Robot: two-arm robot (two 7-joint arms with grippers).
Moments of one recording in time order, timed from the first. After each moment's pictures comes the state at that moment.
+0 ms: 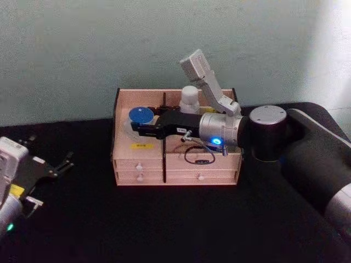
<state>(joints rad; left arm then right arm) -0.20 0.60 0.45 -1.41 -0.25 -0.12 0.03 0.81 0.20 -0.65 -0.83 0.45 0.12 0.65</state>
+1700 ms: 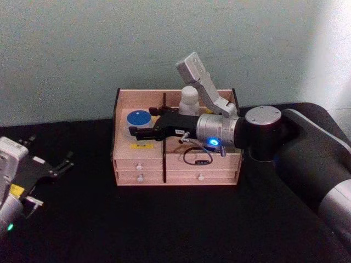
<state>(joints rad) -0.20 0.60 0.45 -1.41 -0.25 -0.12 0.03 0.83 0.16 -0.64 -0.77 0.40 0.12 0.65</state>
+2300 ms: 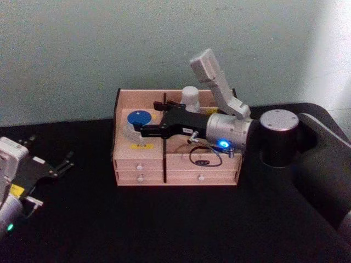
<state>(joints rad) -0.20 0.60 0.45 -1.41 -0.25 -0.12 0.03 0.72 0.24 -0.58 -0.98 0.42 0.13 0.64</state>
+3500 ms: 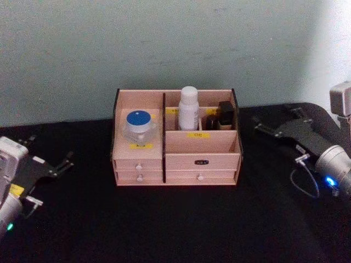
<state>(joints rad) -0.20 0.60 0.45 -1.41 -0.25 -0.12 0.03 0.18 0.56 -0.26 -1.53 0.49 0.03 0.19</state>
